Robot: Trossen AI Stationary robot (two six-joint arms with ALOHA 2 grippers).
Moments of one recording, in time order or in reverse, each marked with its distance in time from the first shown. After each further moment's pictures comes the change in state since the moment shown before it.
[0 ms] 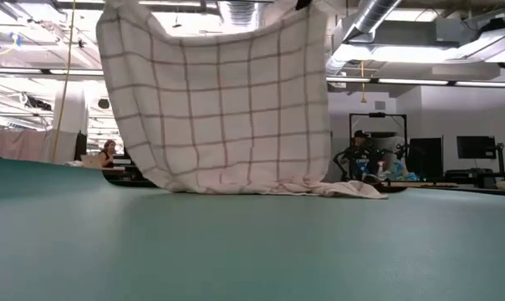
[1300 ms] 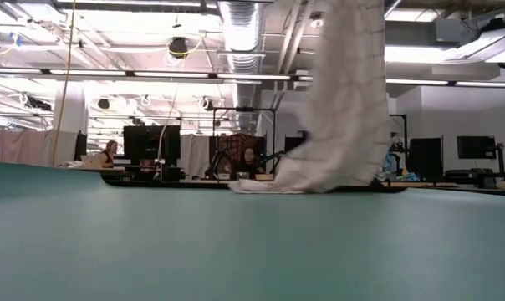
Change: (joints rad) left arm 1.165 0.249 0.682 0.500 1.416 0.433; right arm 0.083 -0.161 0.050 1.066 0.822 -0.932
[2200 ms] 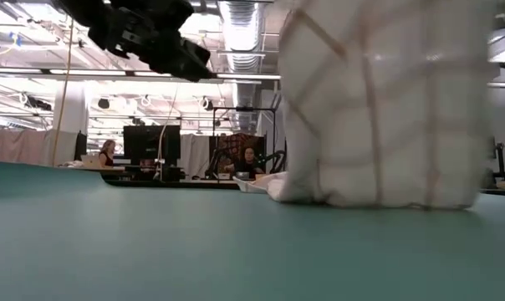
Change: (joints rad) left arm -0.434 0.077 -1.195 0.803 0.182 -0.226; right arm 0.884 0.381 -0.336 -1.219 -0.419 2.197
